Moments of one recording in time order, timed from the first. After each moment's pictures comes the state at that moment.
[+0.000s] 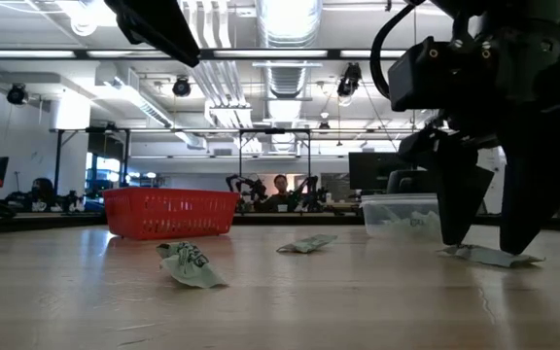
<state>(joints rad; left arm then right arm) -0.37 1.35 1.17 -0.74 -0.50 -0.49 0.43 1.79 1.01 -0.47 0.03 0.32</state>
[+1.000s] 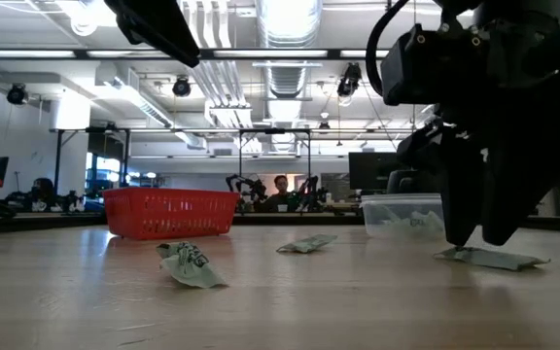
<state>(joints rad) -0.37 1.35 1.17 -0.74 -0.50 -0.49 0.43 1.79 1.01 -0.40 -0.01 0.39</state>
